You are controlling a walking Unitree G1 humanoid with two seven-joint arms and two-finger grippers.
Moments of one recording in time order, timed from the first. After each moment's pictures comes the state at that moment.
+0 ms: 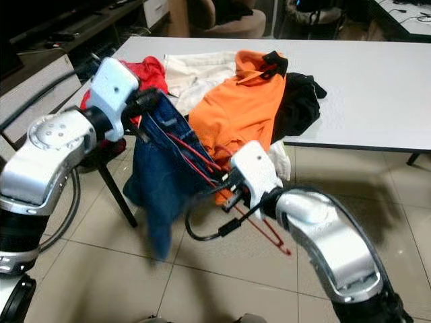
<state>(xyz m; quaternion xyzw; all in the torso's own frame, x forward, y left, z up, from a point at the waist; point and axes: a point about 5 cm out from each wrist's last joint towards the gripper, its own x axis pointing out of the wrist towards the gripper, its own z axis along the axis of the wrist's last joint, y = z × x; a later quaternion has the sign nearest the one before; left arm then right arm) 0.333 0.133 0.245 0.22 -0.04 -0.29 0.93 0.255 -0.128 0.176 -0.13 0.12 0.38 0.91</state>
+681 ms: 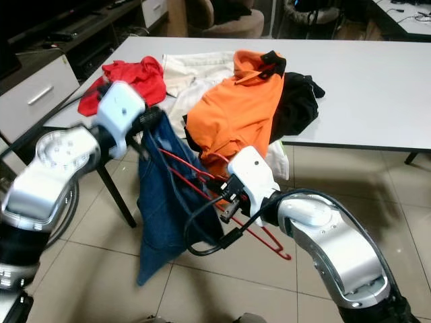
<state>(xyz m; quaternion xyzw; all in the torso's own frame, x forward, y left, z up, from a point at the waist) 0.323 0.133 0.216 0.25 -0.02 -0.30 0.92 0.245 -0.124 0.177 -0.12 0.13 0.42 0.89</state>
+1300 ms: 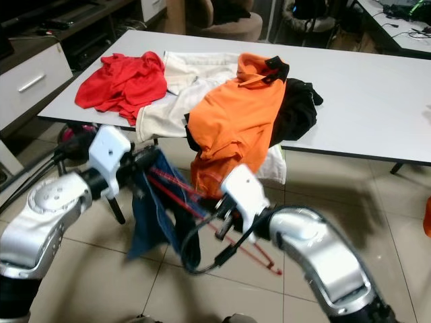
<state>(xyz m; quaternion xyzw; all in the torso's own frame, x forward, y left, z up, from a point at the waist) 0.286 0.146 0.167 0.15 0.04 -0.32 0.93 0.236 -0.113 0.139 -0.10 0.15 0.47 0.87</state>
